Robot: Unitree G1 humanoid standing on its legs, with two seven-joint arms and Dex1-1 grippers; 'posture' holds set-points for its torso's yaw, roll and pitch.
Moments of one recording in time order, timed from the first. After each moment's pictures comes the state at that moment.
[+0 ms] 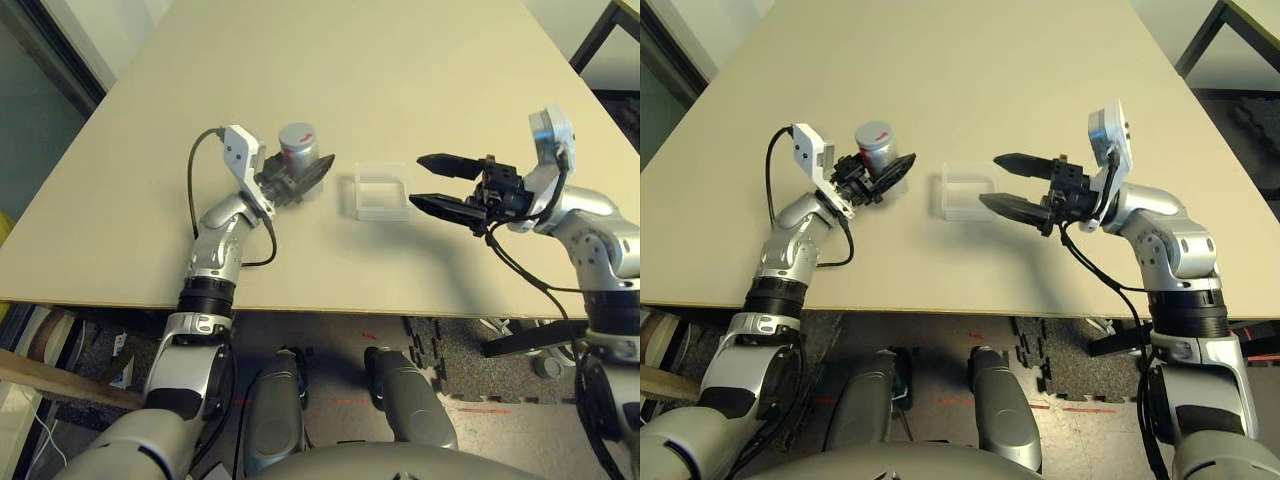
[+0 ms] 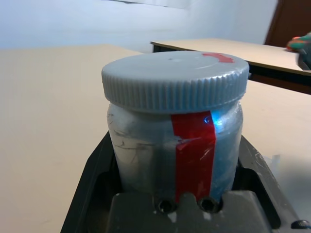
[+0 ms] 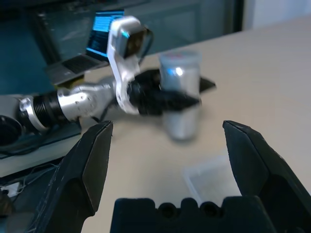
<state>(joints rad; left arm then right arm) -0.62 0.18 0.06 0.45 -0.35 -0.01 -0.85 -0.57 -0.57 -0.09 0.01 0.65 0.53 1.16</state>
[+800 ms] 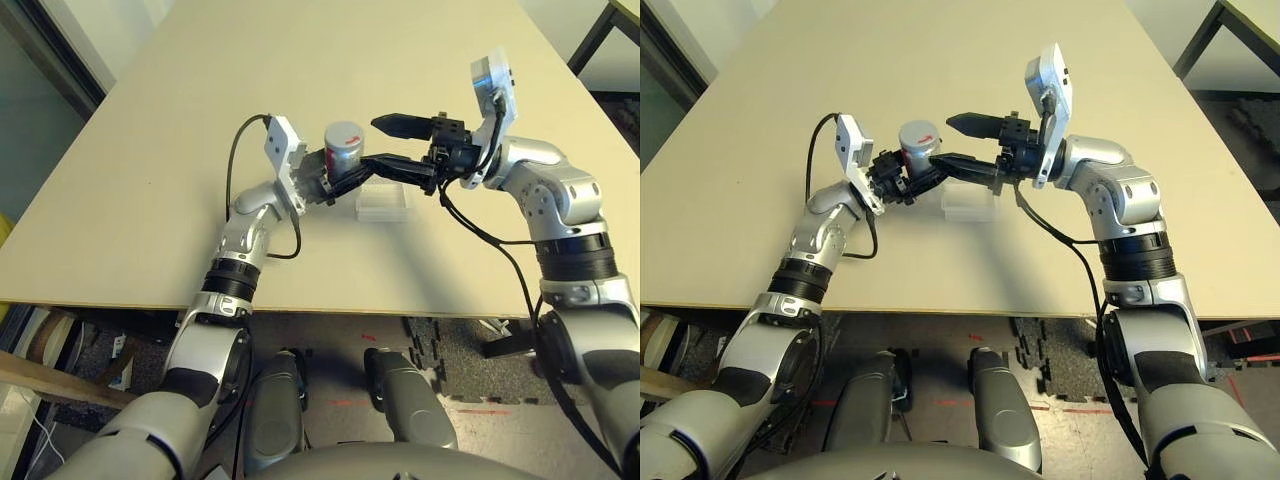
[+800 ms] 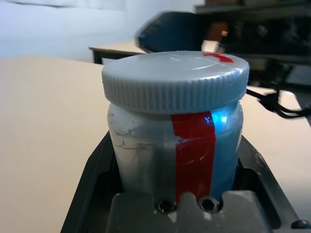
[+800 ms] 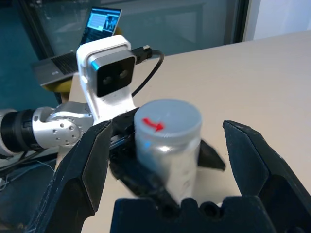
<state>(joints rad) -0.73 0.14 -0.02 0.57 -0.33 -0.05 -1.03 -0.81 -0.44 0.03 0.23 0.50 0.46 1.11</state>
